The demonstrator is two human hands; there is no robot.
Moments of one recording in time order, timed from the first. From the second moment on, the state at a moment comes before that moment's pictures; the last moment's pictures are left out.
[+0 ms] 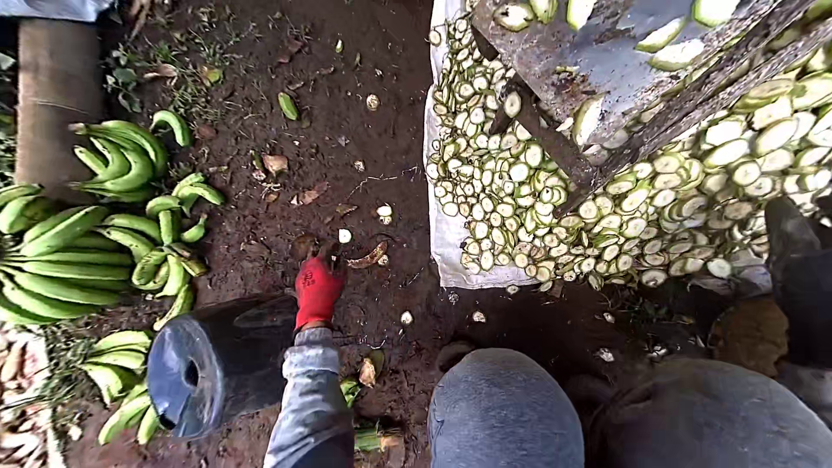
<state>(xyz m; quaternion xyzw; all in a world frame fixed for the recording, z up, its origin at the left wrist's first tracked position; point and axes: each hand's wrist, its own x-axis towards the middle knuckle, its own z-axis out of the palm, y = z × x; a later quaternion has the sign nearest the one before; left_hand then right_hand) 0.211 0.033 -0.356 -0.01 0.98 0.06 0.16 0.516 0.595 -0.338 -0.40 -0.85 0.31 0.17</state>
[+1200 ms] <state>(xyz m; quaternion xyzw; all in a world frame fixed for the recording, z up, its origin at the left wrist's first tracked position) 0.169 0.132 -0.440 0.21 0.94 0.27 0.07 0.476 0.436 -0.395 -0.15 -0.96 0.21 0.11</state>
